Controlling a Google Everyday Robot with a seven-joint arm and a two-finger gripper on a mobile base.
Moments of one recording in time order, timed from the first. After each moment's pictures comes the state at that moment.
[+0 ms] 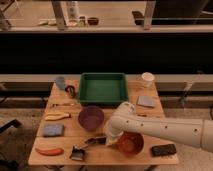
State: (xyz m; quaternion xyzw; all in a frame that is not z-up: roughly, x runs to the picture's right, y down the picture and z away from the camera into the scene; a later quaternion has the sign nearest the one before) arm 0.010 0.263 0.790 -0.30 -0.17 -0.08 0.93
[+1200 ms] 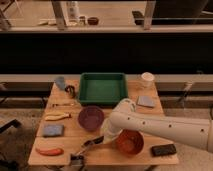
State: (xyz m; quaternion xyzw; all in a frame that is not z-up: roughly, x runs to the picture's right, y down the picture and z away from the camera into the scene) arm -0.014 0.235 0.740 -0.29 -0.21 -0.12 0.93
